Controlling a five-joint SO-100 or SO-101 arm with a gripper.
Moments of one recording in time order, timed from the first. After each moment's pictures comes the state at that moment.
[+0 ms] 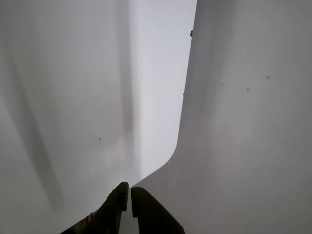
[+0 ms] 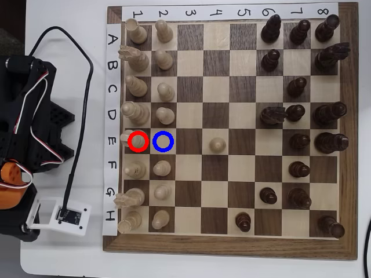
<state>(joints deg) 101.7 192.7 176.0 64.2 -0.5</state>
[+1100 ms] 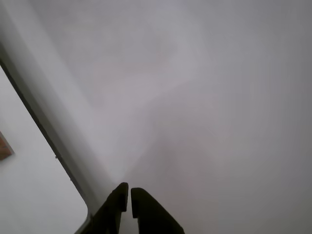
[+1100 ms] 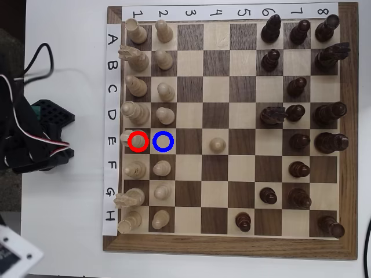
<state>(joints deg) 80.1 157.5 104.3 77.5 40.3</state>
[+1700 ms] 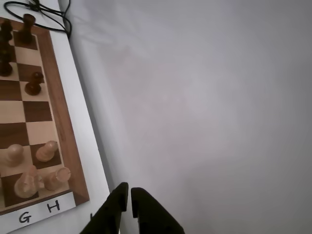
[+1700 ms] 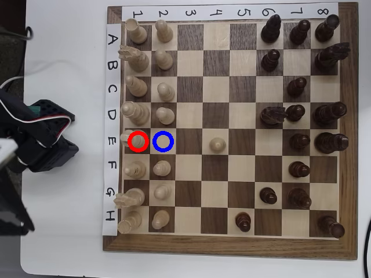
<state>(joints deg) 51.9 152.2 81.9 95.7 51.8</state>
